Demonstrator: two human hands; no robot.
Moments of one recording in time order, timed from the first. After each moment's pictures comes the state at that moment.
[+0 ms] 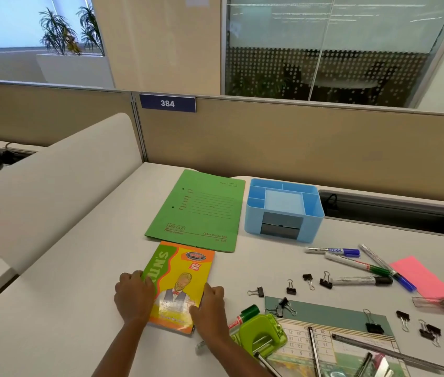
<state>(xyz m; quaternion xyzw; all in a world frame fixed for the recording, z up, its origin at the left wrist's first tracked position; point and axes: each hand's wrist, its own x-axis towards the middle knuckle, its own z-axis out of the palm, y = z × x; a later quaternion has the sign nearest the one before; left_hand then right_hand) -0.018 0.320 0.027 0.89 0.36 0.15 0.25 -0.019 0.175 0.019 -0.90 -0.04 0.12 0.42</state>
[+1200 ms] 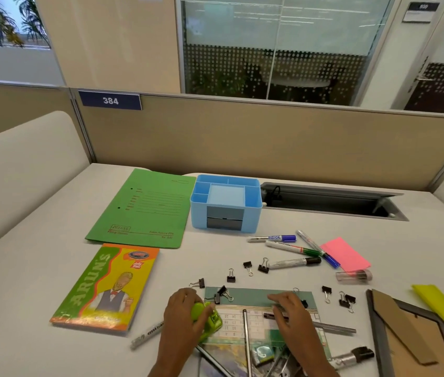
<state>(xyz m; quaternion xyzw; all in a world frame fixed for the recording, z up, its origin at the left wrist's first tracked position) -0.047 0.135 0.006 0.92 -0.03 0.21 0.33 -0.044 -0.097 0.028 -0.92 -0.06 -0.06 0.39</state>
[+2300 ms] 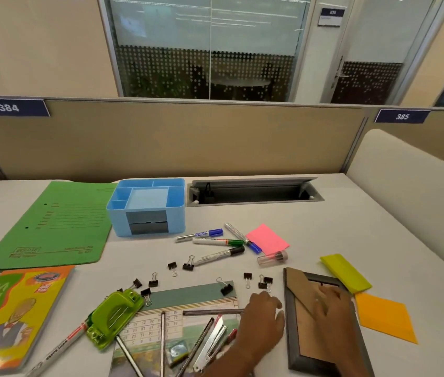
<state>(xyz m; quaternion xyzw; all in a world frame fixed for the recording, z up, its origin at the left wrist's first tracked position) -0.061 -0.137 0.048 0.91 -0.24 -0.11 0.31 -0.083 -0.292 0.029 -0.90 0.30 -0.17 0.26</state>
